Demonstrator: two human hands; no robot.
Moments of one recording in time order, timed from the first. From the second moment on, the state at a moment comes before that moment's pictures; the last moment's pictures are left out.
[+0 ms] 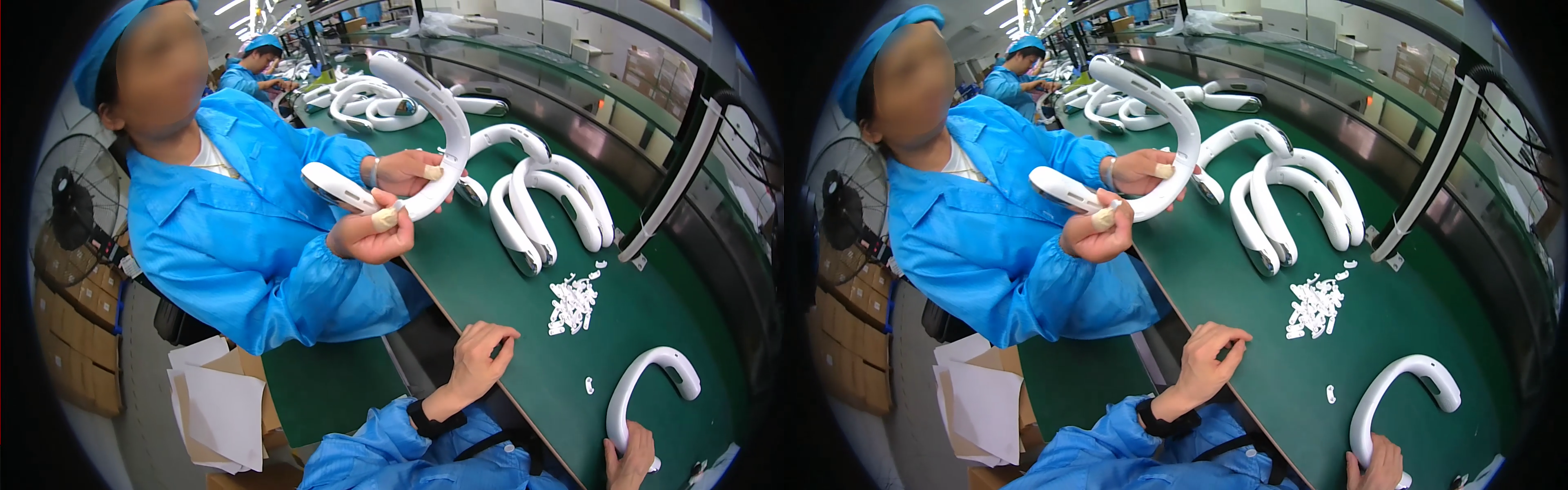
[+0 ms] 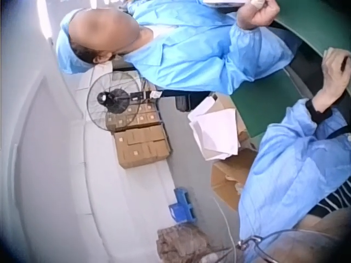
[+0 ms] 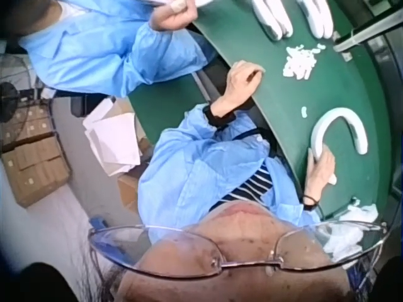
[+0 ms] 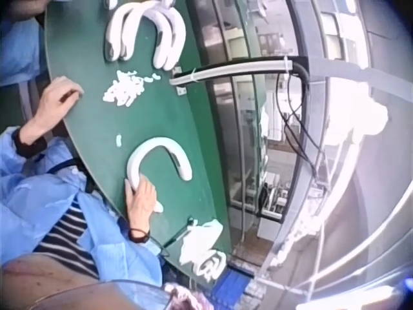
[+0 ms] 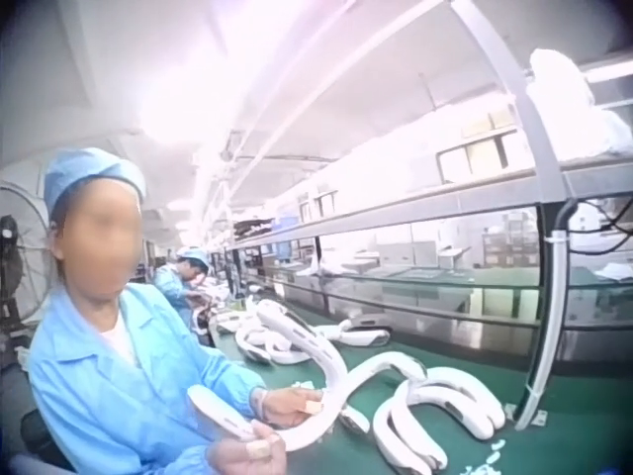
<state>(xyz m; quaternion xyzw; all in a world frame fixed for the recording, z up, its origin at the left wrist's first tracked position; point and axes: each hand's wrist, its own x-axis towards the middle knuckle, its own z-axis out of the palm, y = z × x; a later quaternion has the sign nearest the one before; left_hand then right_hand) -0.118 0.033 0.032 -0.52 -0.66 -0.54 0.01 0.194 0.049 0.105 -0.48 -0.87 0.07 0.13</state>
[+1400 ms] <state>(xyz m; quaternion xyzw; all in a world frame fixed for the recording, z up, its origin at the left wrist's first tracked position) -0.118 0.113 0.087 -0.94 -0.25 0.06 0.20 0.043 0.270 0.079 -0.18 -0.96 0.15 0.13</state>
